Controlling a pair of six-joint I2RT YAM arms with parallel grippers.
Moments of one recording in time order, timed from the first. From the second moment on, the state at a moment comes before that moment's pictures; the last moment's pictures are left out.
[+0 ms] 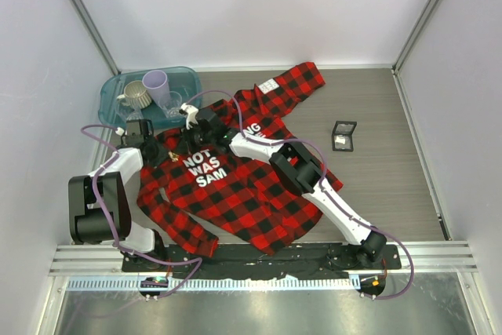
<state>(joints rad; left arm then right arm) 0.11 1.48 0.75 -0.23 0.04 -0.67 0.90 2.66 2.14 0.11 -0.44 0.44</state>
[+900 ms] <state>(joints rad) 0.11 1.49 0.83 -0.30 0.03 -0.67 0.97 2.66 2.19 0.03 -0.20 0.22</state>
